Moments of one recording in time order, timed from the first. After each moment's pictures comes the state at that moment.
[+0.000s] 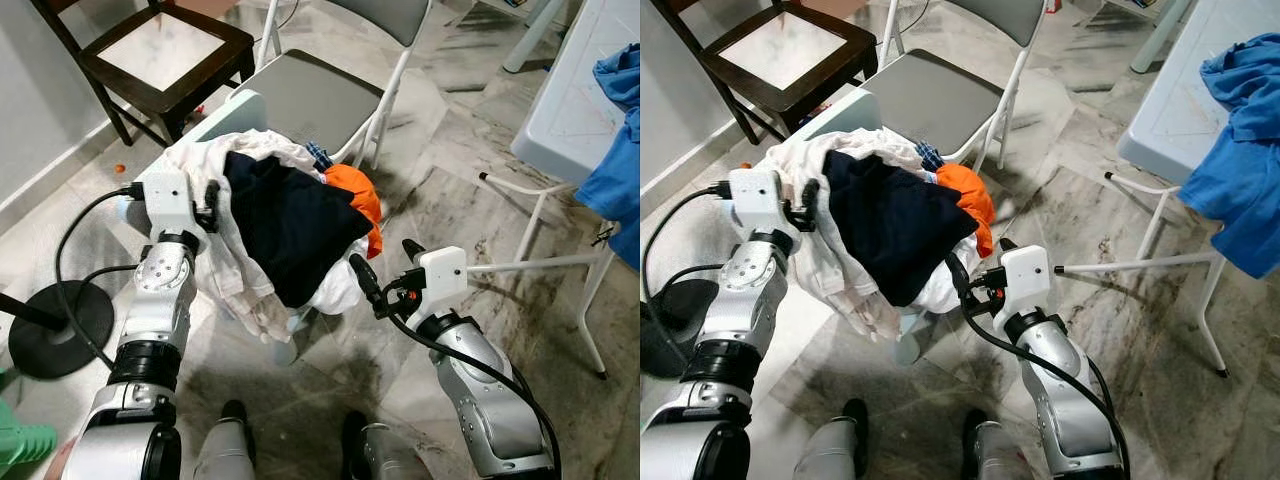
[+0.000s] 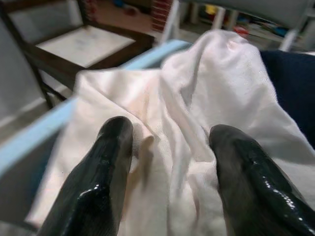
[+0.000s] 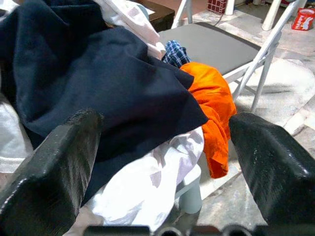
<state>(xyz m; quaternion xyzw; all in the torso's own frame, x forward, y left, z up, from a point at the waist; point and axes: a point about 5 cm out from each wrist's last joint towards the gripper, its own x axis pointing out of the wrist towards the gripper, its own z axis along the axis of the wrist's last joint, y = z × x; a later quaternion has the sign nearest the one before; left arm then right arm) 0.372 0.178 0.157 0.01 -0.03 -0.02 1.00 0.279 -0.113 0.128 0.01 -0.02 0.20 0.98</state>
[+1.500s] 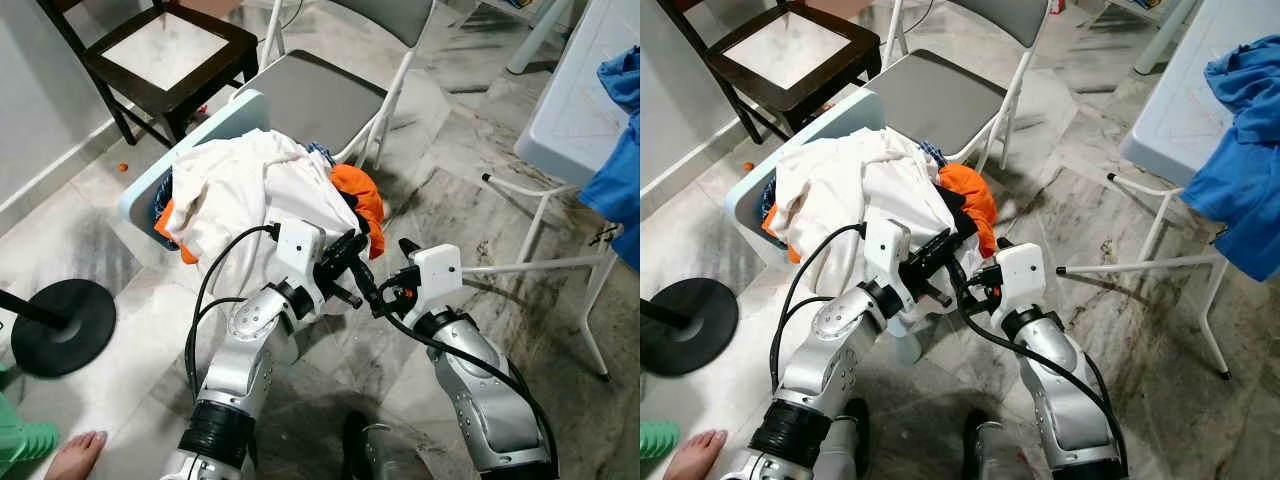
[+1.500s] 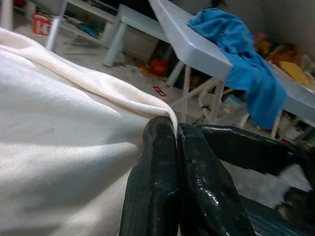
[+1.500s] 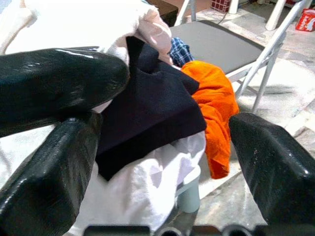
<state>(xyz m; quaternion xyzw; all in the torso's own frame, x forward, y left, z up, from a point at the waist) 0.303 0.038 0.140 -0.11 -0.03 -0.40 0.91 0.284 -0.112 0.128 0.00 -0.01 0.20 0.98</state>
